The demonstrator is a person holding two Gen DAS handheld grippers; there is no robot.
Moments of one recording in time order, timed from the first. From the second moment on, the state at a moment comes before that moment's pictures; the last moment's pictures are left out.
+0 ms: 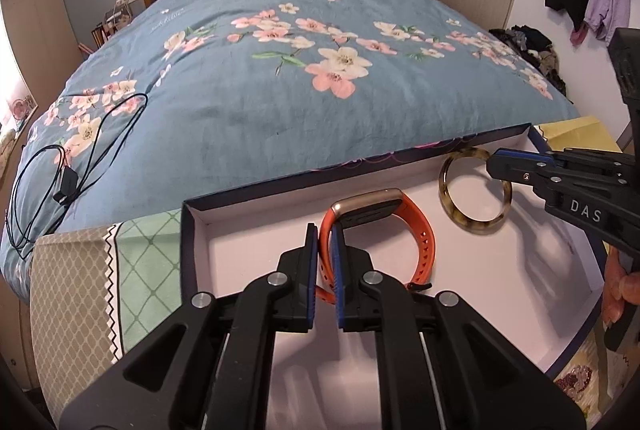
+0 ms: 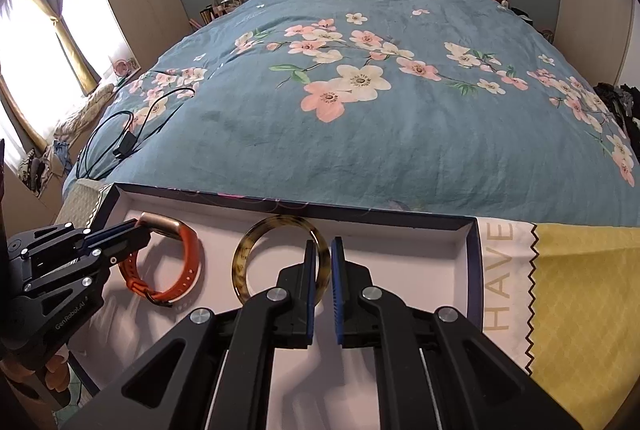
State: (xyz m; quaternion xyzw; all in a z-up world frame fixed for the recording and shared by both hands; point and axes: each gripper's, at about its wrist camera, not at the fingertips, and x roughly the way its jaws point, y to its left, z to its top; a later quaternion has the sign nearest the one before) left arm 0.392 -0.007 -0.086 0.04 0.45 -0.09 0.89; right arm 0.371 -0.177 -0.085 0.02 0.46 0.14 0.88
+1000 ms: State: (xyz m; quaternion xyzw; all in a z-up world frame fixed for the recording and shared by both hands) left arm 0.160 0.006 -0.055 0.03 0.33 -0.16 0.93; right arm 0.155 -0.215 -0.079 -0.05 0.40 0.29 0.87
